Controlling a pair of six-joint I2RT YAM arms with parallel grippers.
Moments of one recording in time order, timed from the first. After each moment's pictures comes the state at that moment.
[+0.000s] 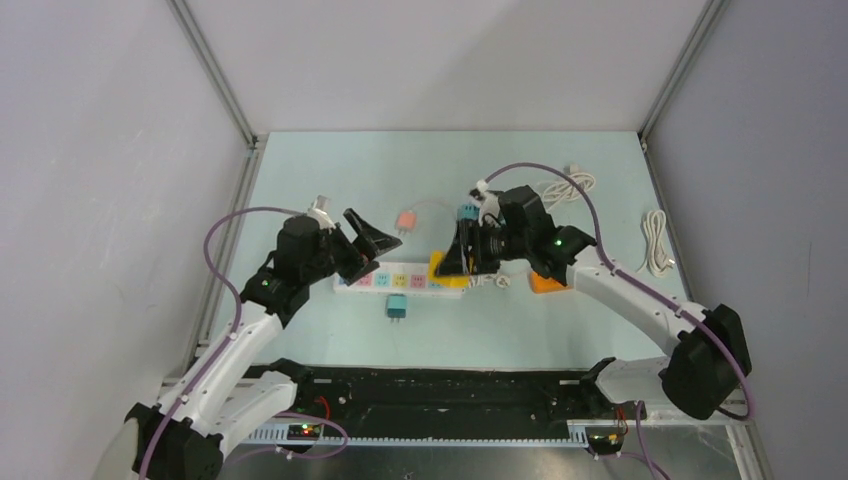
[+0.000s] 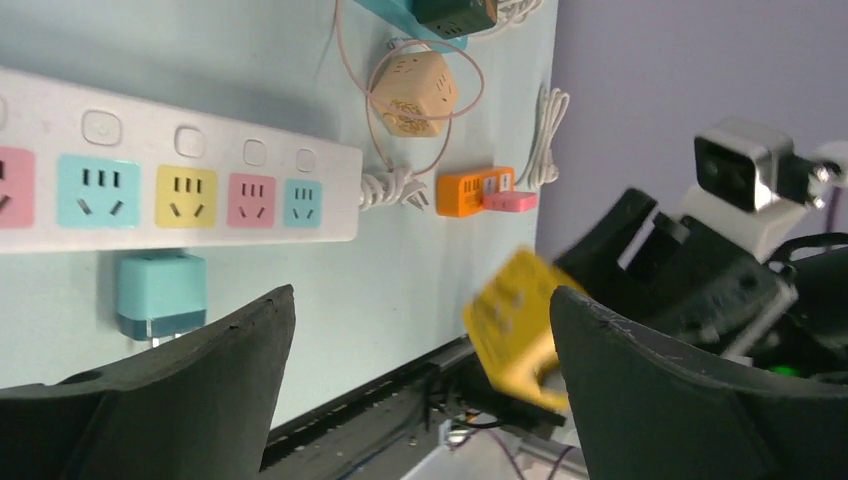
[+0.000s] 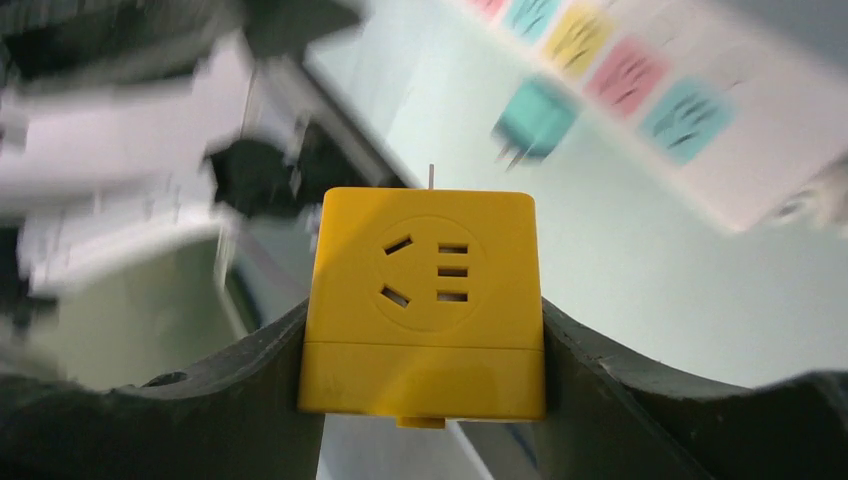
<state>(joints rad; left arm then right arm) -0.37 0.88 0.71 -0.32 0.32 -1.06 0.67 1.31 1.04 -0.33 -0.49 0.67</state>
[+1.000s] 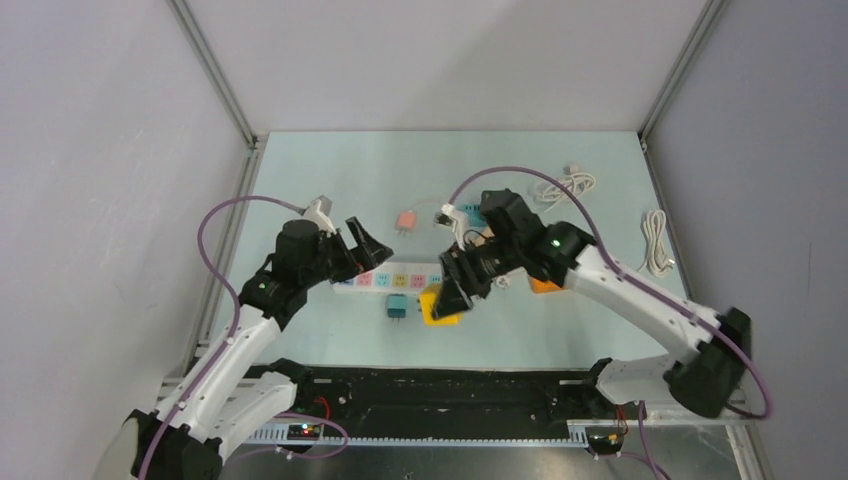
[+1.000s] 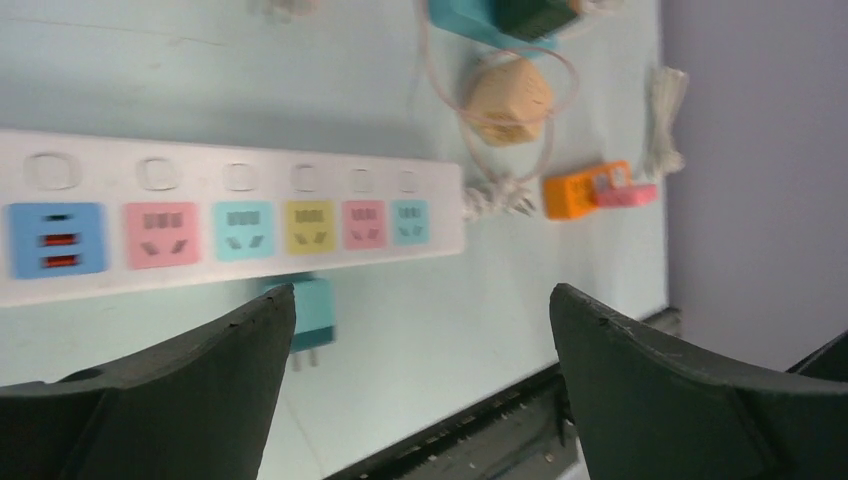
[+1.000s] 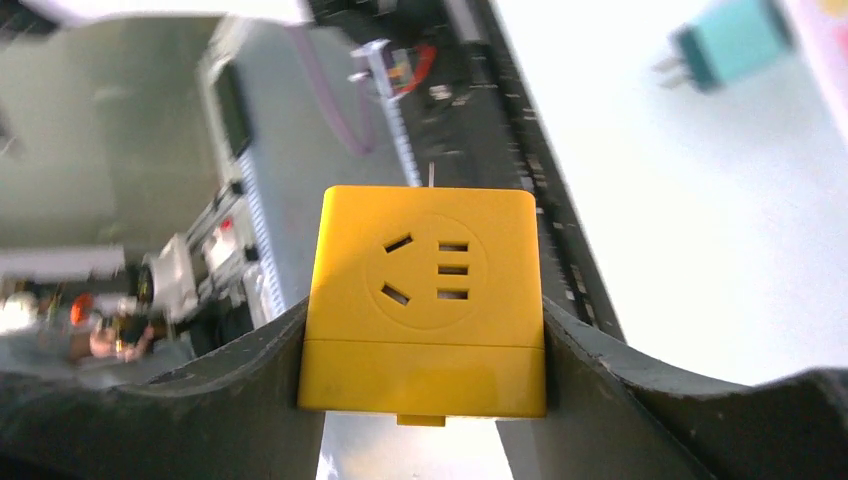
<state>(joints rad) -0.37 0.84 0.70 -0.37 0.26 -0.74 0.82 1.23 1.17 -0.62 -0.83 0.30</state>
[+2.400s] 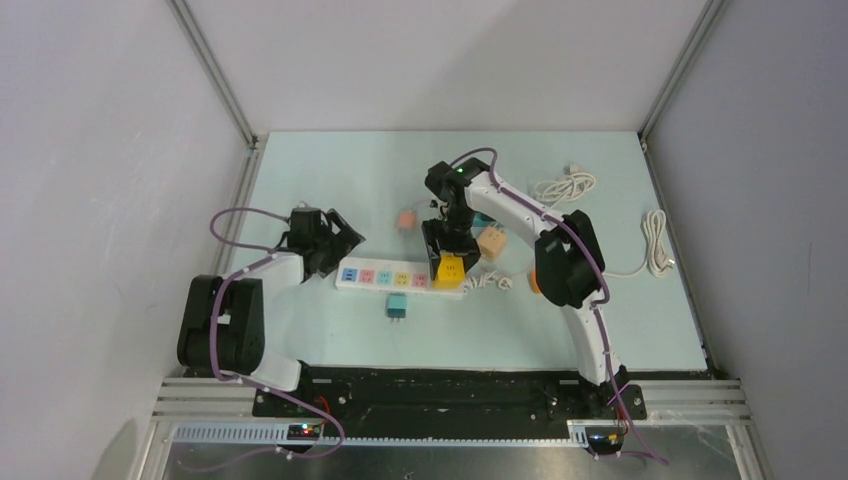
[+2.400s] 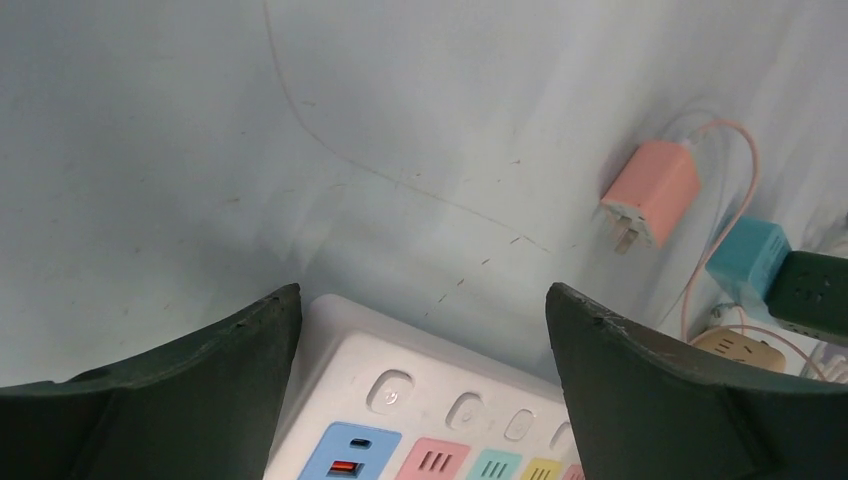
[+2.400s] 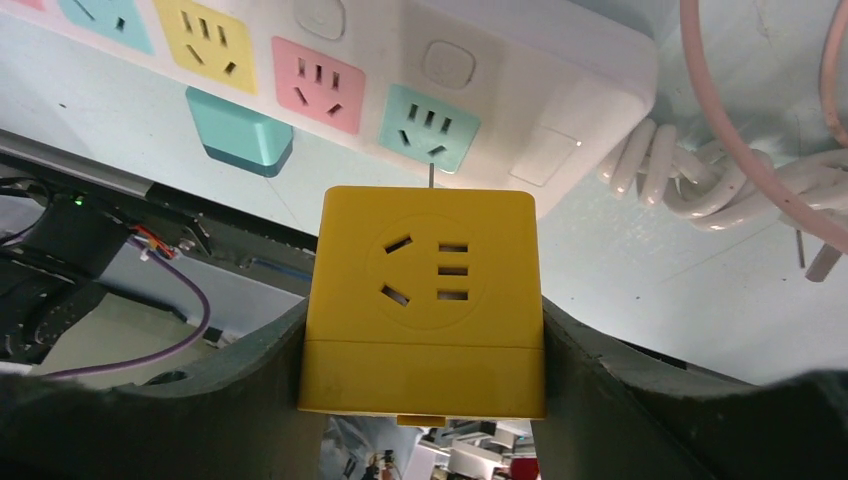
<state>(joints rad) -0.09 1.48 0.66 -0.01 0.07 -0.83 0.69 2.18 1.96 -1.33 -0.33 0.47</state>
